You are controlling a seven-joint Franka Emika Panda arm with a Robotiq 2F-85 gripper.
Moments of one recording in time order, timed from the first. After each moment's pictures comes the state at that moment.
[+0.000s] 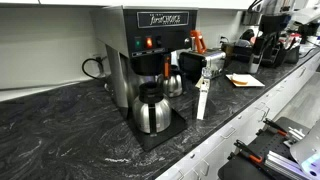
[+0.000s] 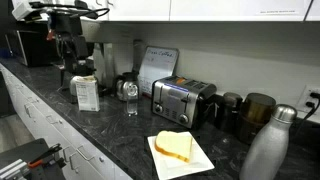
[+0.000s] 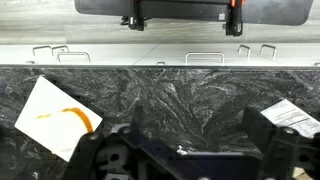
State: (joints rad) arm 0.03 -0.91 0.10 -2.70 -0.04 1.80 0.02
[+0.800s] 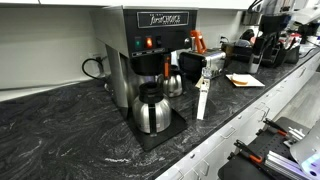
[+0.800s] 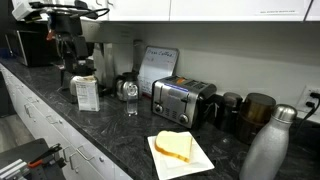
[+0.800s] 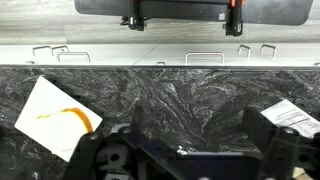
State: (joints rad) arm 0.03 -0.91 0.10 -2.70 -0.04 1.80 0.02
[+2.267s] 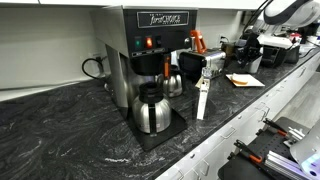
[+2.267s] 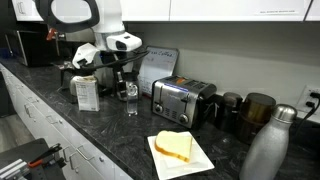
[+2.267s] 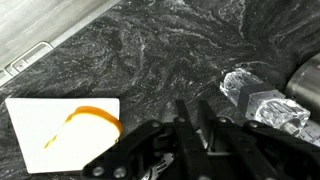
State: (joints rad) arm -0.13 -0.57 -0.11 -2.77 0.10 2.42 0.16
